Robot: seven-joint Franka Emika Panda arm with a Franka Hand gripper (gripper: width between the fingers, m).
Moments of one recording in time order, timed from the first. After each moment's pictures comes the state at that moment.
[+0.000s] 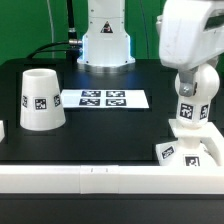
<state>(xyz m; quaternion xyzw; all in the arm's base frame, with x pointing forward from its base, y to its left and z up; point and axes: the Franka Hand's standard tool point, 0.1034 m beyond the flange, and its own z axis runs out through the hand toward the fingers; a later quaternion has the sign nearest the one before) 0.612 0.095 0.118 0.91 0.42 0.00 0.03</state>
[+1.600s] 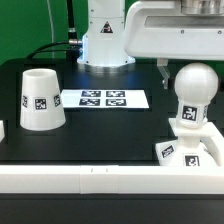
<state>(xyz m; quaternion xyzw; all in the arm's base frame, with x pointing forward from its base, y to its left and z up) 0.612 0.093 0.117 0.97 -0.24 0.00 -0.02</state>
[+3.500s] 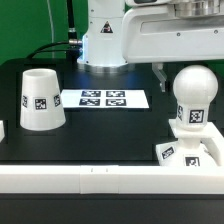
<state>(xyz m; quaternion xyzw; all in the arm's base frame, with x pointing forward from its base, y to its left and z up) 0.612 0.094 0.116 0.99 -0.12 0.00 -0.06</state>
